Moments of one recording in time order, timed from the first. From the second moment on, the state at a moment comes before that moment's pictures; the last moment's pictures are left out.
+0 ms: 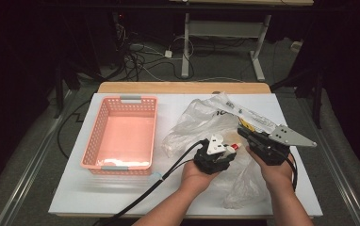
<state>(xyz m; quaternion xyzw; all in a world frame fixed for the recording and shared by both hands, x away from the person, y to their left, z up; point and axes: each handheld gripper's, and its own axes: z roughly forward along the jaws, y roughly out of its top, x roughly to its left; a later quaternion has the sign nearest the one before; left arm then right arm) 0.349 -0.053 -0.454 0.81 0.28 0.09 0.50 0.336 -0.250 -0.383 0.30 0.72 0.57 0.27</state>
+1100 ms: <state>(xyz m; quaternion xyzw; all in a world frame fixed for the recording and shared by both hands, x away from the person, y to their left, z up) 0.320 0.007 -0.464 0.84 0.29 0.08 0.46 0.336 -0.251 -0.385 0.31 0.72 0.56 0.26</state>
